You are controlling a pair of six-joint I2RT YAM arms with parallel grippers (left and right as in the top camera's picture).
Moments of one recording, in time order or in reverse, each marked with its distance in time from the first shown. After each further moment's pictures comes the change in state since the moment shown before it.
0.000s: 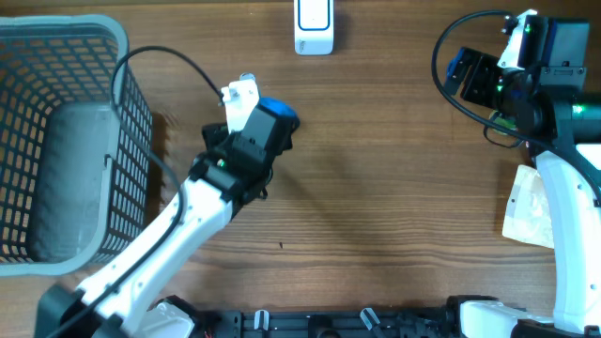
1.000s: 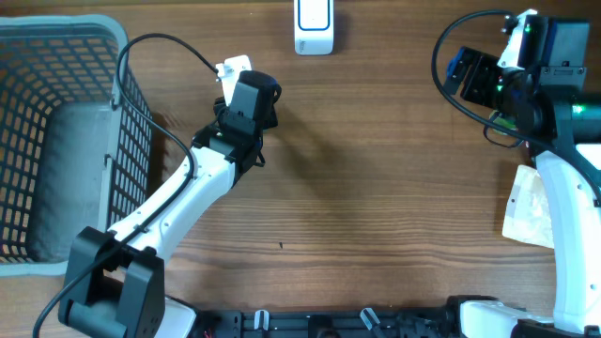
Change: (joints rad) left arm 0.145 0.190 0.000 0.312 0.160 0.069; right arm 0.000 0.000 0.000 0.002 0.000 0.000
